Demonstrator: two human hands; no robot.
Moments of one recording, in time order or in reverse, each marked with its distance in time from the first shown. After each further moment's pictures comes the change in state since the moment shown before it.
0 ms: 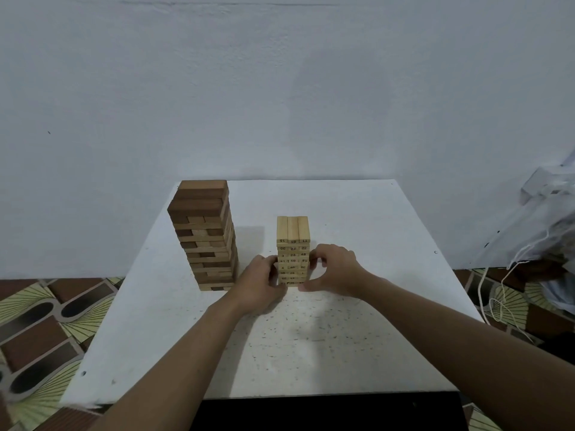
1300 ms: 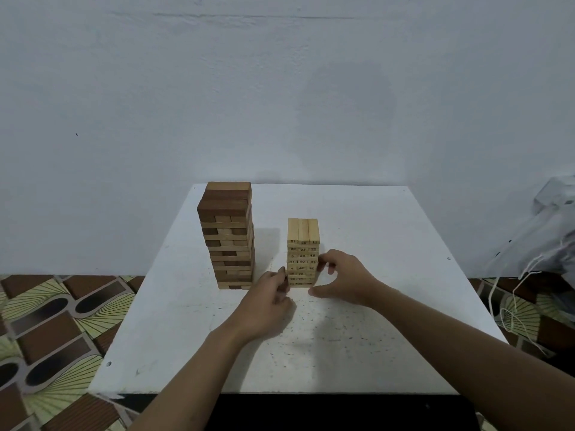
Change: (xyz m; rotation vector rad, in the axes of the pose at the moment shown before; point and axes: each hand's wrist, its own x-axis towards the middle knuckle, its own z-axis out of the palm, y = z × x) left_hand -0.055 0.009 -0.007 -0.096 -0.019 -0.064; right_hand -0.010 -0.019 0.006 0.072 -0.023 0.020
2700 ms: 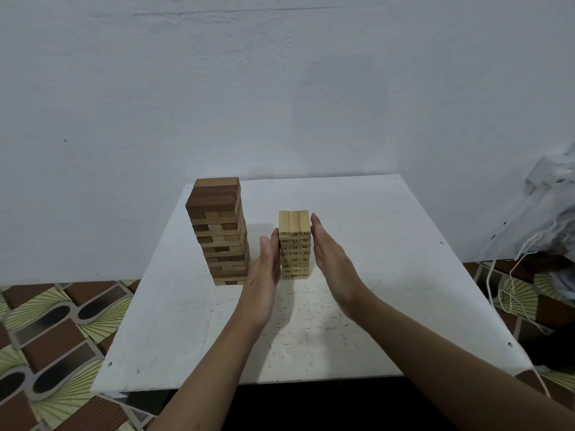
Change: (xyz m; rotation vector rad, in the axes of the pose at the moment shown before) left_hand -0.017 0.054 0.002 -0.671 0.183 0.081; right_hand -0.039 -0.061 0.008 0.888 0.179 0.046
